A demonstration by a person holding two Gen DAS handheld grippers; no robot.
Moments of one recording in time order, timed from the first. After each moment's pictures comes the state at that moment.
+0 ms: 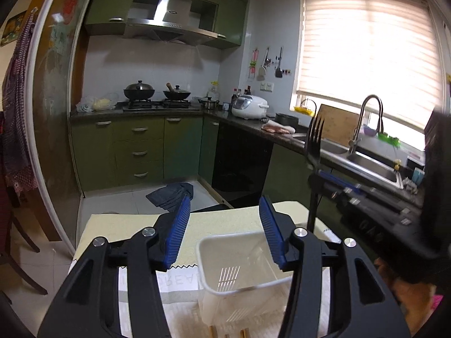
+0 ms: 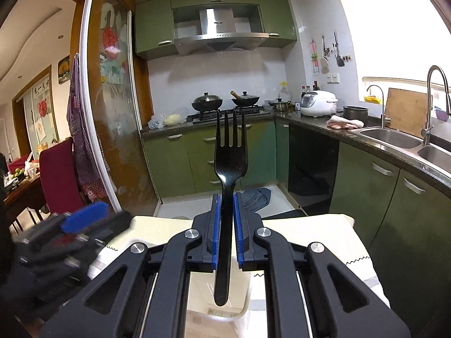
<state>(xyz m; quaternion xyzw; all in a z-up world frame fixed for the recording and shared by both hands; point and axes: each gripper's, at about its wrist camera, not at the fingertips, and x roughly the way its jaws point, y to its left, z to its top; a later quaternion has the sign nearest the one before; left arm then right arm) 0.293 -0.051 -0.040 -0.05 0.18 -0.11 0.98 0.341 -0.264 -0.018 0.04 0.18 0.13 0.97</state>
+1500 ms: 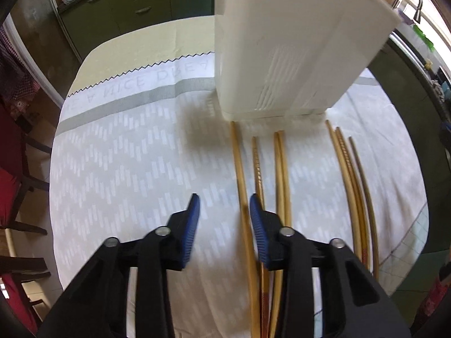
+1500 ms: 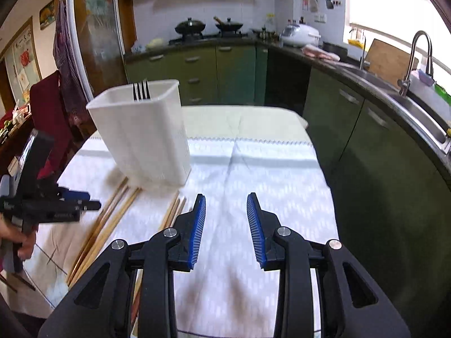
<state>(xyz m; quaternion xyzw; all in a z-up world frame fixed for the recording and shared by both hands) 0.261 -0.038 -0.173 0.02 0.57 -0.07 0.82 0.197 -0.363 -0.105 -0.02 0.37 0.10 0.92</state>
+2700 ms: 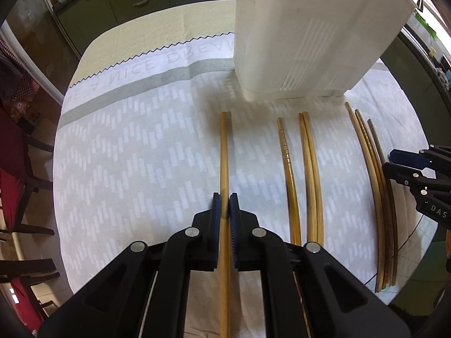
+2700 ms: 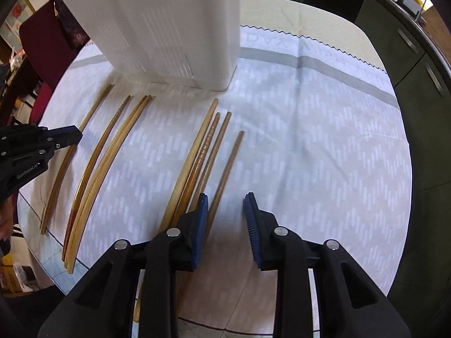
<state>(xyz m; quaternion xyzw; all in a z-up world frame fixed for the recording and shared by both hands) 0.259 -0.022 -0.183 0.04 0.58 -0.08 0.81 0.267 -0.278 -0.190 -0.08 0.60 0.14 0.78</state>
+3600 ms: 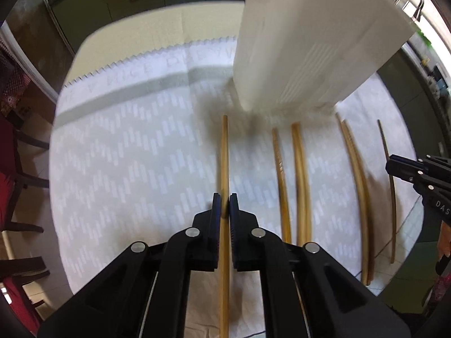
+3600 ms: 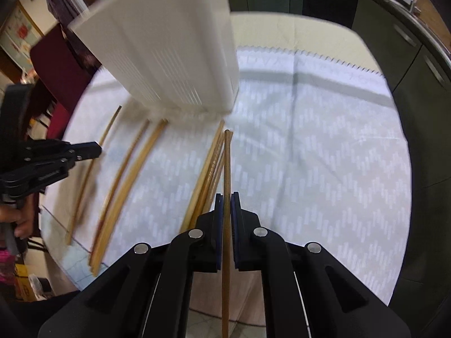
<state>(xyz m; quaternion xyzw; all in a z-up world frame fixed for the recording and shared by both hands) 0.282 -0.023 -0.171 0.01 0.59 -0.10 0.80 0.255 -0.304 -0.159 0.00 0.56 0.17 0.81</state>
